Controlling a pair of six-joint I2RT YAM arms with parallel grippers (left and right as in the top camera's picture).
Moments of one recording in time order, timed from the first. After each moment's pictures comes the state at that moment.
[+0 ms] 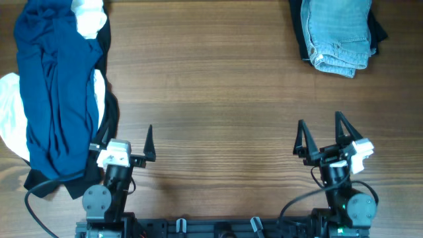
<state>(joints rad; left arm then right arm) -0.03 0.01 0.01 0.10 0.15 0.04 -0.03 0.02 0.01 0.33 -0.26 0.28</state>
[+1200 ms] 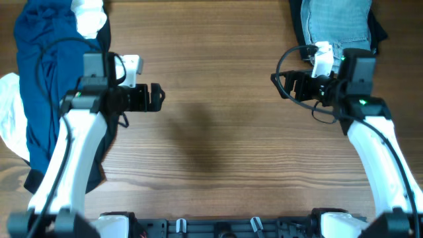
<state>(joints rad) -0.02 1.46 1.12 -0.76 0.30 -0.02 -0.03 1.40 0.99 -0.39 -0.54 0.05</state>
